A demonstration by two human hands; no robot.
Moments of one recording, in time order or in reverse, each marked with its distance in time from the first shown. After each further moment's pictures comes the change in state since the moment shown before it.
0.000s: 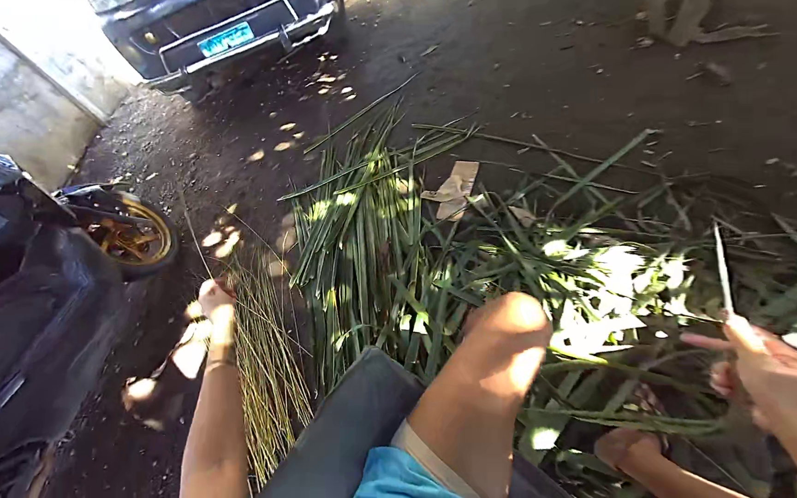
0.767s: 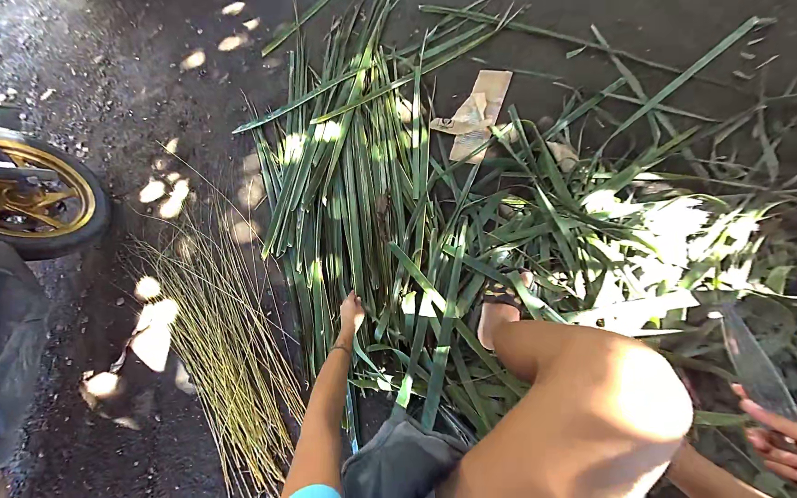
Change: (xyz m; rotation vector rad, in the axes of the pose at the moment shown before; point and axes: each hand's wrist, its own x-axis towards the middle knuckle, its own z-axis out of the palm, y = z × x) left_hand -0.123 -0.167 0.311 0.500 -0.935 -0.070; right_hand -0.011 0.013 0.022 -0.221 -0.640 0.376
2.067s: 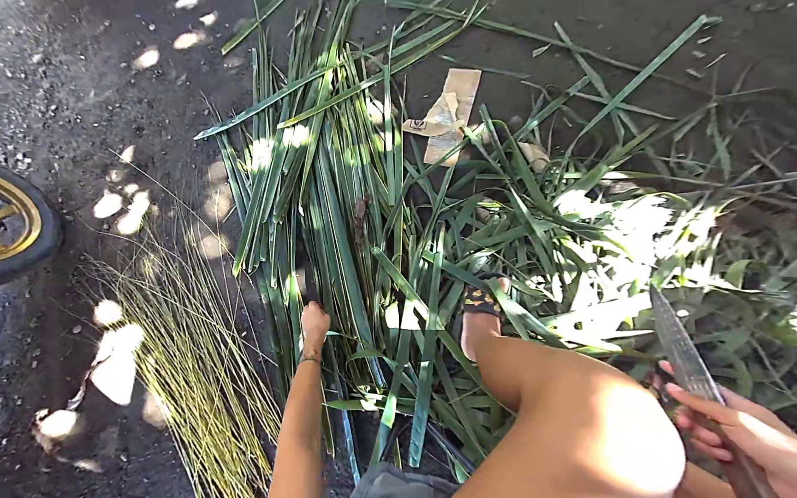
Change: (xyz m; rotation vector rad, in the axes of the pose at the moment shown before) left_hand 0.032 -0.005 -0.031 0.208 0.084 -0.230; right_hand 0.062 0.015 0.009 0.244 0.365 0.150
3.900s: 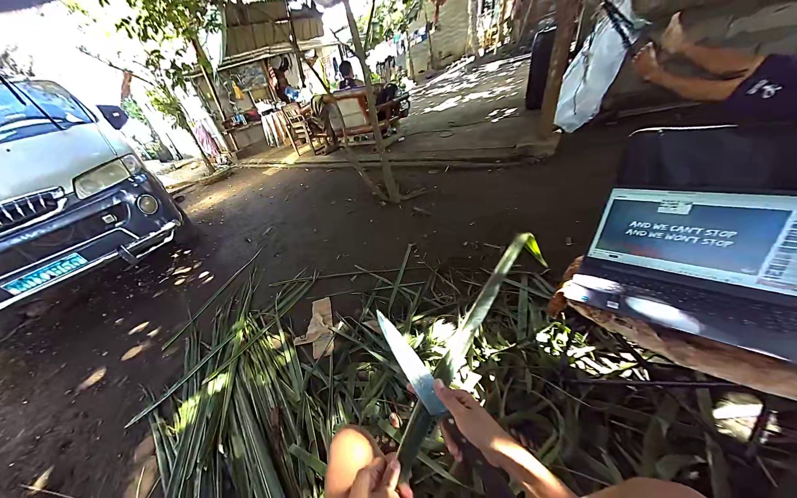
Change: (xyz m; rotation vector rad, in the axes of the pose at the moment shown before) left_hand -0.426 0.199 -0.023 -0.469 -0.575 0.929; right_hand -0.103 -0.038 -0.005 0.387 -0.380 -0.721
